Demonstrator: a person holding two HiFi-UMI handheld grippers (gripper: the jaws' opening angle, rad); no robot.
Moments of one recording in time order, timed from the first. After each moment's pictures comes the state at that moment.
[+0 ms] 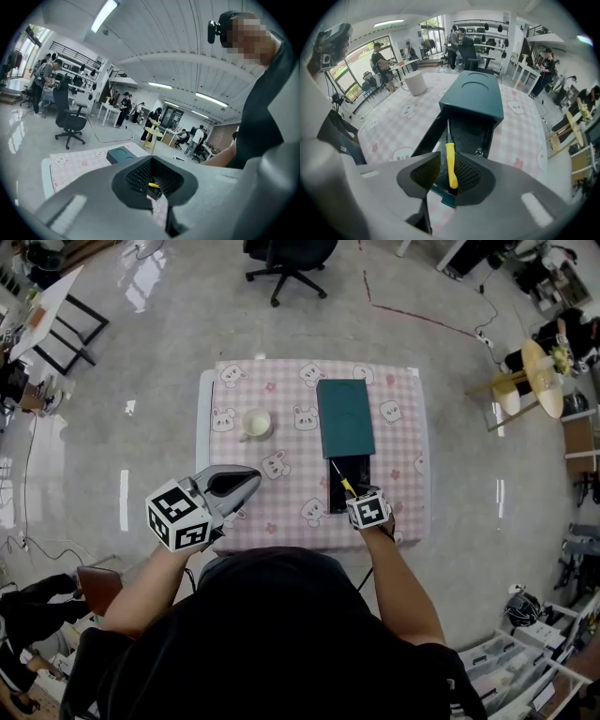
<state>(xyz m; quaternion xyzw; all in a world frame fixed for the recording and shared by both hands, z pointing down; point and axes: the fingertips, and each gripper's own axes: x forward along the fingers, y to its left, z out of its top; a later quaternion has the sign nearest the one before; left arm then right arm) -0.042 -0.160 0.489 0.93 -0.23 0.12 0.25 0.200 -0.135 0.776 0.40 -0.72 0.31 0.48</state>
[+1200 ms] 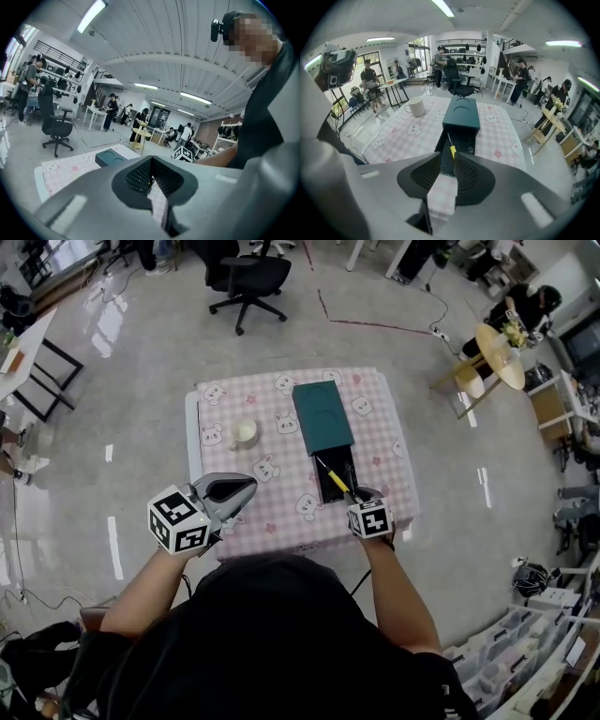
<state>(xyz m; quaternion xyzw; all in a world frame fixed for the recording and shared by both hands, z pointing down) -0.048 -0.108 0.464 0.96 -0.15 0.11 0.21 0.200 -0.085 0.680 0.51 -0.71 0.28 0.40</state>
